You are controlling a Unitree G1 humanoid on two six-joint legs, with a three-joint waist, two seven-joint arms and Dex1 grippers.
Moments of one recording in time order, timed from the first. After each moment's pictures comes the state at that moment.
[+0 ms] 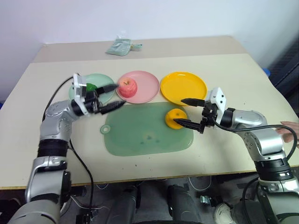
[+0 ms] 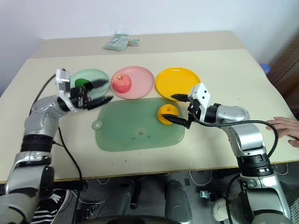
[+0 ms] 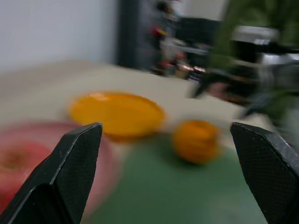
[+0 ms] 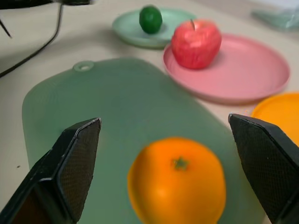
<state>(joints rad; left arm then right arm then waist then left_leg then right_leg) -0.62 0.58 0.12 0.36 -0.59 0.31 -1.39 -0.45 -0.64 0.03 -0.07 0.43 0.43 0.99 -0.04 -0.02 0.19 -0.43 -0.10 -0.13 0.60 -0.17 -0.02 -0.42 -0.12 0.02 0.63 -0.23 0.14</state>
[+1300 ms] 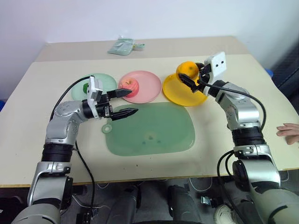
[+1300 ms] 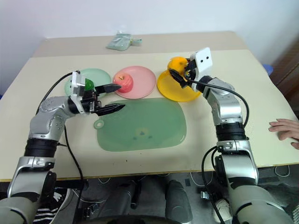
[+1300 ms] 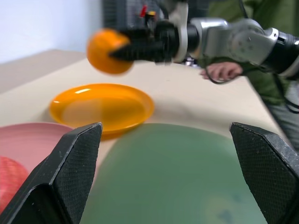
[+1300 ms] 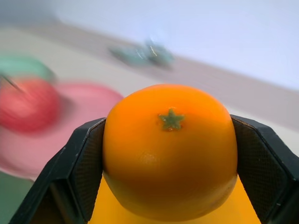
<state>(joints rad) -0.61 0.51 0.06 0.28 -0.48 0.19 -1.26 -0.83 -0.42 -0.02 0.55 0.14 0.19 0.53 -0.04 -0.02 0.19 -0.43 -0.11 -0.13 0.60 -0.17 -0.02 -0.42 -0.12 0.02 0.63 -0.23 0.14</state>
